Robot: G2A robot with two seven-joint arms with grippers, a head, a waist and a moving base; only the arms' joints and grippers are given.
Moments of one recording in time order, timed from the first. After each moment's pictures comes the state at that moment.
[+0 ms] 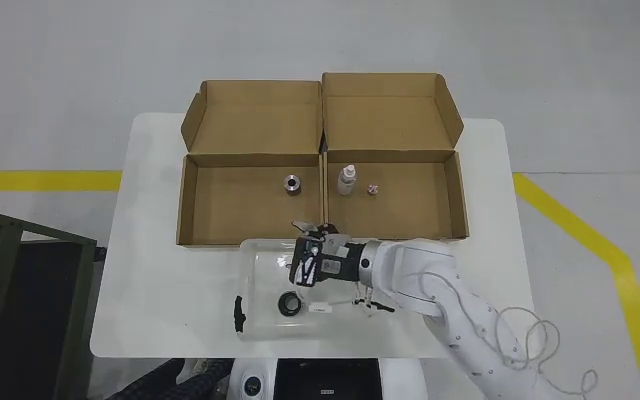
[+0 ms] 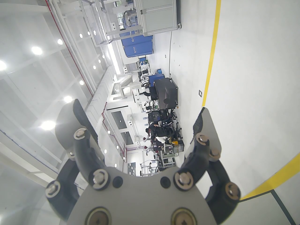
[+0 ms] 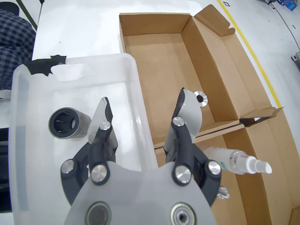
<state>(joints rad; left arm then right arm) -0.01 -0.37 -0.75 -1.25 2.03 -0.40 0.22 -1.17 -1.25 0.96 -1.96 -1.39 -0.72 0.57</state>
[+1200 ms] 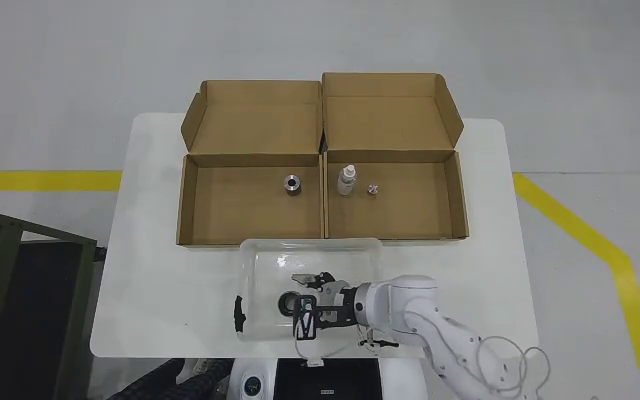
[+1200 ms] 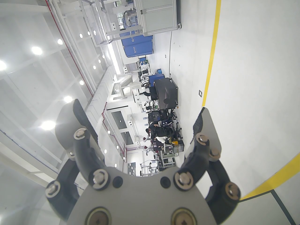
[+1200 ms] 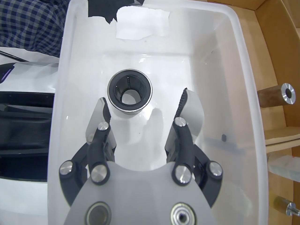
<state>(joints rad) -0.01 -0.37 -0.75 -1.25 2.03 -0.40 0.22 -1.27 -1.21 0.87 -1.88 -1.55 -0.82 0.47</state>
